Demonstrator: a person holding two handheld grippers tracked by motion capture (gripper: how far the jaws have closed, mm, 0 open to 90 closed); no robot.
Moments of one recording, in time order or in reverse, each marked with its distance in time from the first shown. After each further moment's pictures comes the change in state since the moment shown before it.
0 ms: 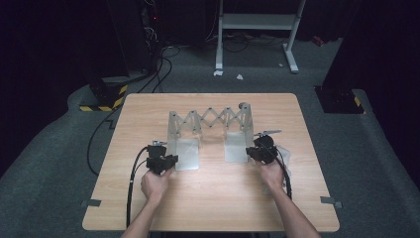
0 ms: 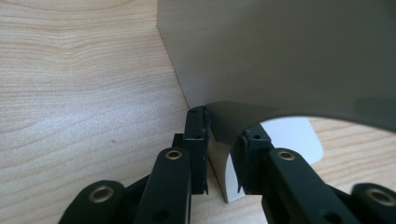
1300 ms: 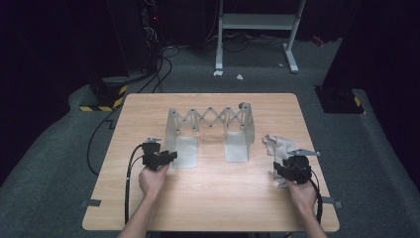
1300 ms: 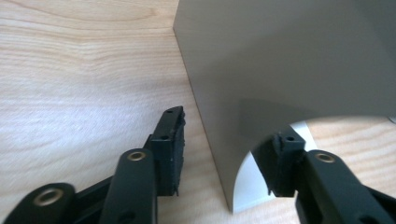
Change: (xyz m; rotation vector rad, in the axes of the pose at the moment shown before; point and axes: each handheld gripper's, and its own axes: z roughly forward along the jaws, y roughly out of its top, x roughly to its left) left arm 0.026 0.001 0.003 -0.047 -0.055 -0.060; right arm -0.052 -0.078 -0.063 -0.098 -0.121 0.053
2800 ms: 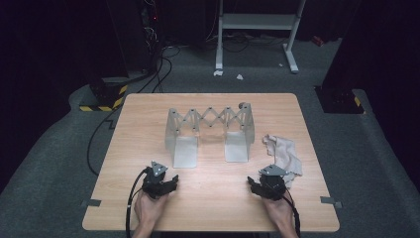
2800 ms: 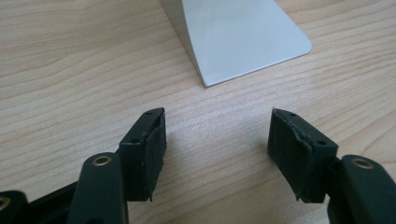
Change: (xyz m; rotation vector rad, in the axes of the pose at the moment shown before) left arm -0.036 -0.074 -0.026 -0.036 0.150 0.284; right arm 0.083 -0.034 0.017 -0.060 0.027 -0.212
